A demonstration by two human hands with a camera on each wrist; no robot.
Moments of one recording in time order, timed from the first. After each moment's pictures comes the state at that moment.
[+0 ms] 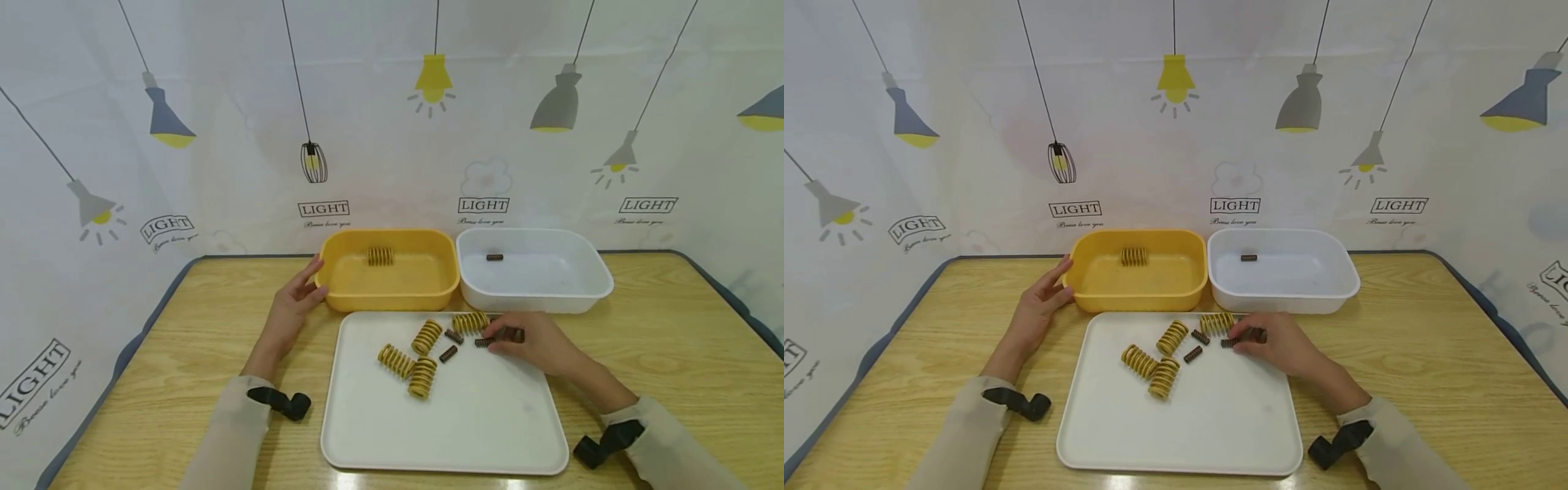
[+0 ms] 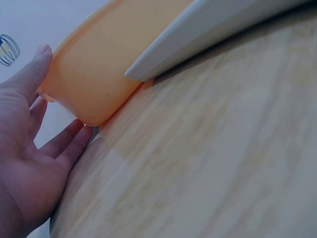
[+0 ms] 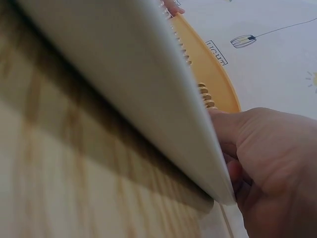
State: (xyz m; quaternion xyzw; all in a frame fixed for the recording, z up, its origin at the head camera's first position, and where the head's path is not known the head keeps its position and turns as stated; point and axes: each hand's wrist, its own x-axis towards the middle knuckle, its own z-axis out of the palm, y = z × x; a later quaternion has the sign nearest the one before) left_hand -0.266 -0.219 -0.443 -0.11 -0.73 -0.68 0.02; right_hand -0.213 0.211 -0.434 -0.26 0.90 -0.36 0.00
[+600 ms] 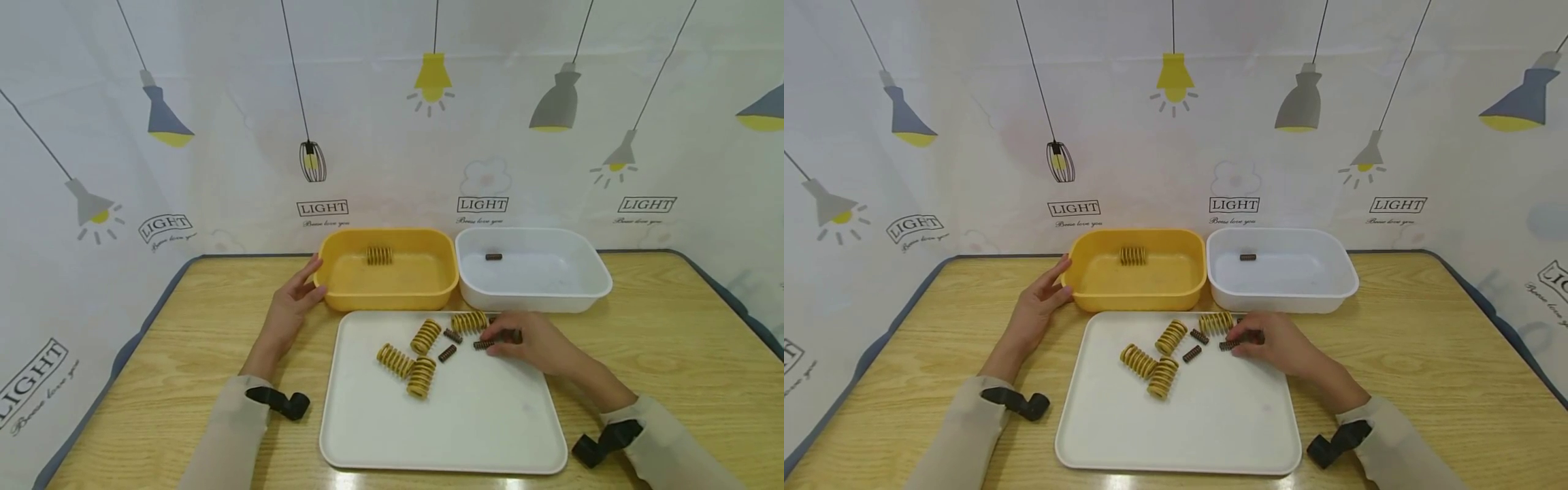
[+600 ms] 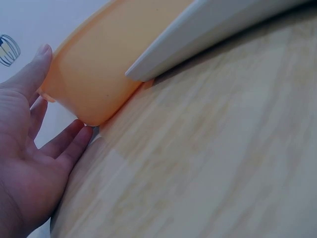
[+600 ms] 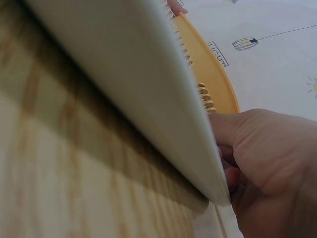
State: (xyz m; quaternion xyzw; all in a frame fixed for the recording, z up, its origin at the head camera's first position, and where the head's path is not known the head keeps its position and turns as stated) left_hand -0.266 -0.218 -0.444 -0.12 -0.71 -0.69 0.02; right_hand -0.213 0.211 -0.433 -0.29 0.89 -0.35 0.01
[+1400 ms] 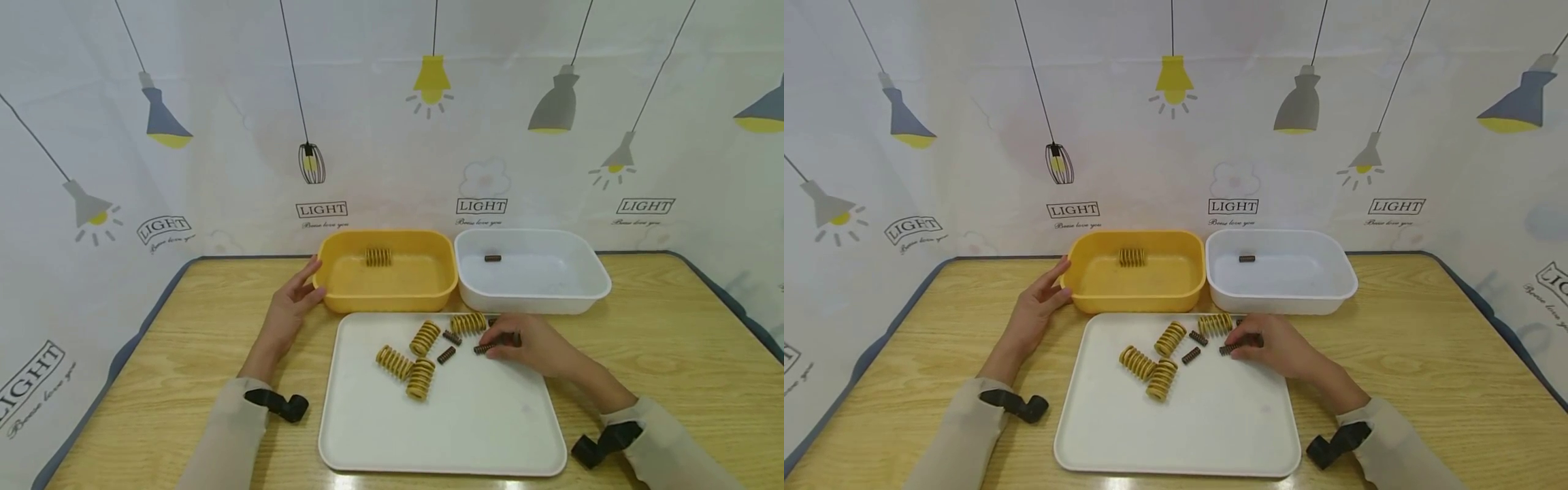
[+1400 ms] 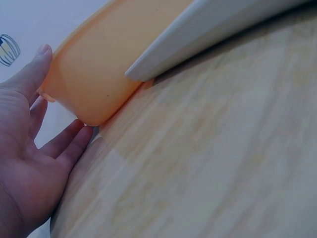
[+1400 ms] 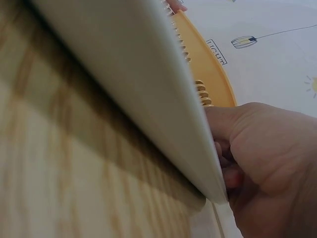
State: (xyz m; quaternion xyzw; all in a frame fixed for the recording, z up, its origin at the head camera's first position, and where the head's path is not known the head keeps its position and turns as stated) left_hand -0.265 -0.217 -0.441 -0.11 -0.73 -0.68 0.01; right_hand -0.214 0.212 -0.435 -0.31 0.89 -0.34 0.01
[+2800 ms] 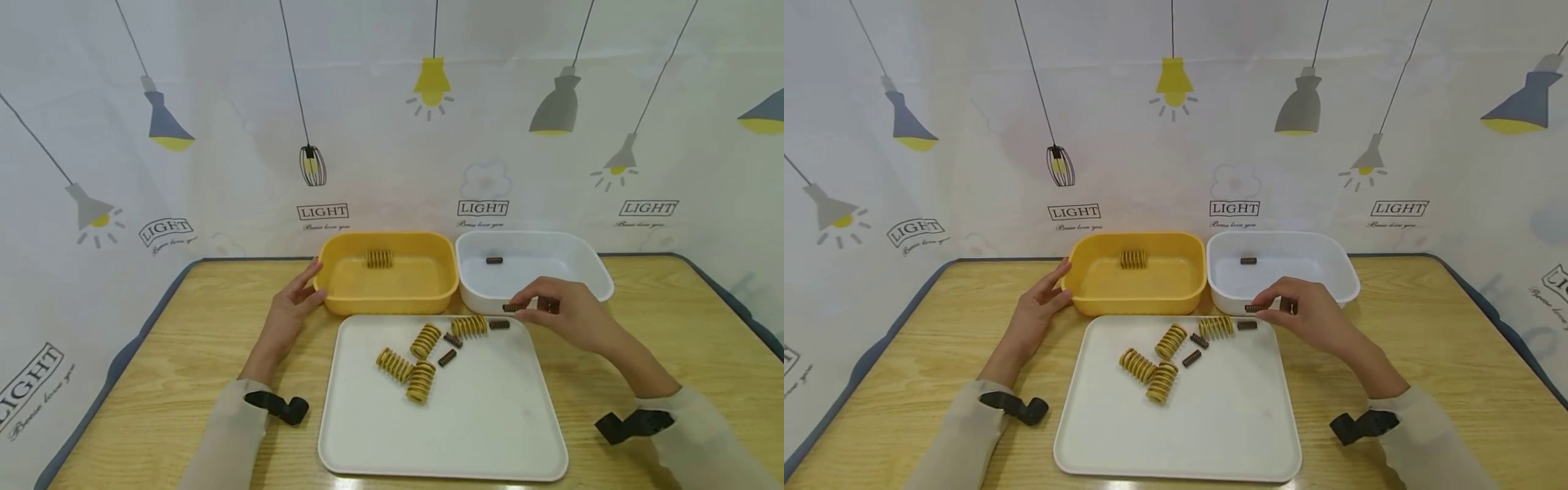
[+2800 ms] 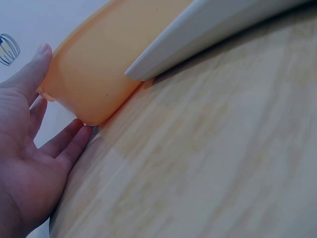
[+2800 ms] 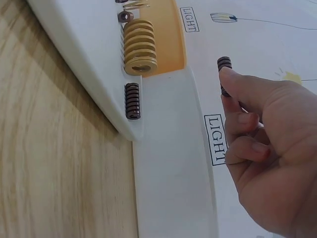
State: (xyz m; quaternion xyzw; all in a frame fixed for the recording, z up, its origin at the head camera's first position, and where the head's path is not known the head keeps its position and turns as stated) left_hand -0.252 -0.212 -0.421 -0.11 -0.72 -0.69 0.00; right_hand -0.220 0.242 -0.381 -0.28 0.90 -0.33 -0.09
